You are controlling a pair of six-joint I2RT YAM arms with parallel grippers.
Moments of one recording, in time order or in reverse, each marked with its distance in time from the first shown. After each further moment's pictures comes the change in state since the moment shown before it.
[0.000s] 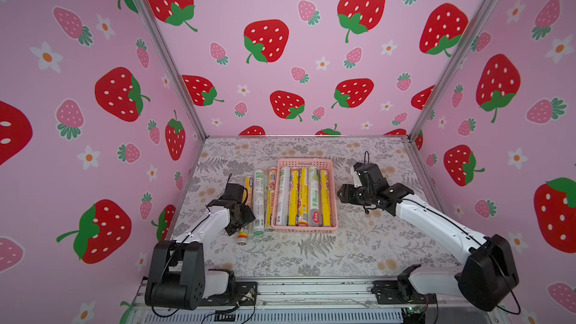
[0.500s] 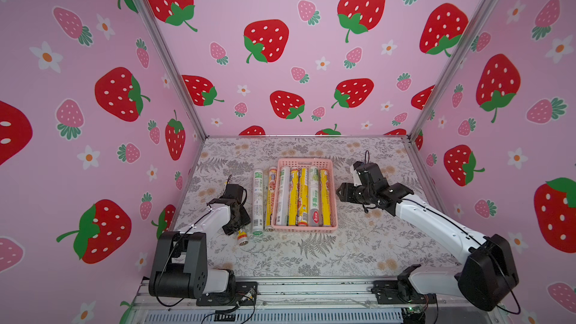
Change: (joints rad) left arm 0.024 0.057 0.000 0.001 -0.059 0.030; right arm 0.000 0.001 0.000 0.036 -0.001 0.003
